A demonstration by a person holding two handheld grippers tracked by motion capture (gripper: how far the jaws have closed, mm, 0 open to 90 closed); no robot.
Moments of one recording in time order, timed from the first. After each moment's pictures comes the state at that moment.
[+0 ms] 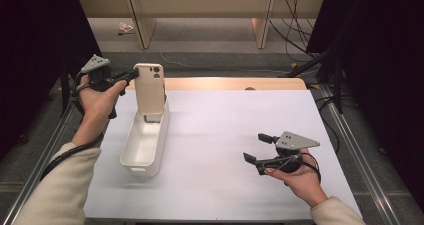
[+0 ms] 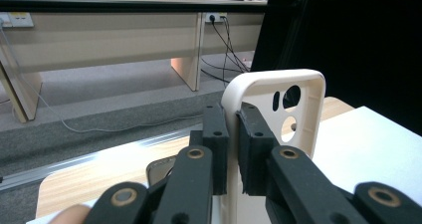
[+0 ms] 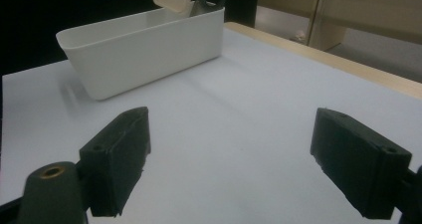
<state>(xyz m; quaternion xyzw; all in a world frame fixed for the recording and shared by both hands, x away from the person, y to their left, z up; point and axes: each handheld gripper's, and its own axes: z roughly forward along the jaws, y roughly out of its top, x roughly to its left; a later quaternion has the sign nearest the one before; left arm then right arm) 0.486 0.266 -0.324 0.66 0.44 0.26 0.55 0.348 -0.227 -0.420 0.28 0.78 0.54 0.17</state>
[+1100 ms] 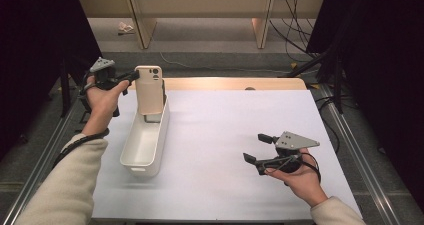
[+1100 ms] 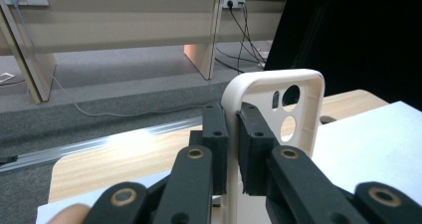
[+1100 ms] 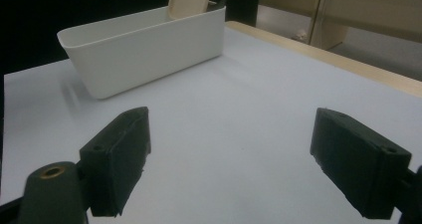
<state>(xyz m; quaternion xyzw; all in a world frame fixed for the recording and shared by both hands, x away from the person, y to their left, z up) 0.518 0.274 -0.356 0.65 0.47 0.27 0.53 0.349 -0.227 -0.421 0.28 0.78 0.53 0.17</state>
